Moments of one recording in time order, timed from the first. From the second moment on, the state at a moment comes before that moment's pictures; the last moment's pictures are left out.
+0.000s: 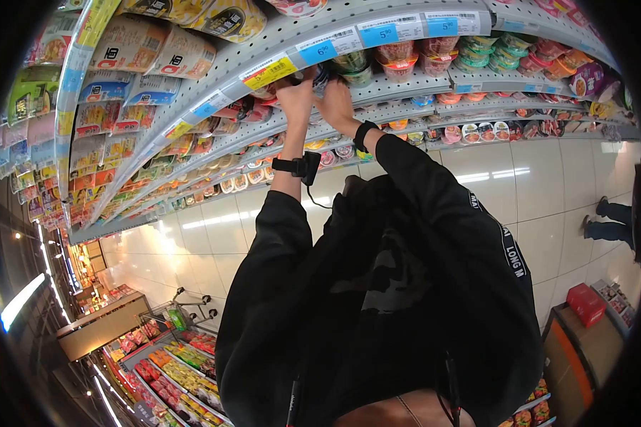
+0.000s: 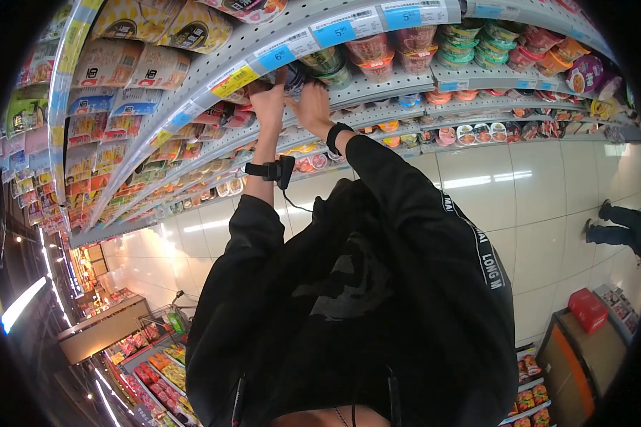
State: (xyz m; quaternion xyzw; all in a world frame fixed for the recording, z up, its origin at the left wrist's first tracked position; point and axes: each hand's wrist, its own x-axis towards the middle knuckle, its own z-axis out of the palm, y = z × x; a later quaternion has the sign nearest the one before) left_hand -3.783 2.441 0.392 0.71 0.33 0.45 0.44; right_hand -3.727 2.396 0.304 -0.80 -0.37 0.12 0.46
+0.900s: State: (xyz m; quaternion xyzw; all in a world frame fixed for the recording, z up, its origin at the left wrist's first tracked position) left_hand -3.785 2.440 0.393 0.70 0.33 0.50 0.39; right_hand -3.745 2.404 0.305 -0.81 -0.30 0.07 0.50
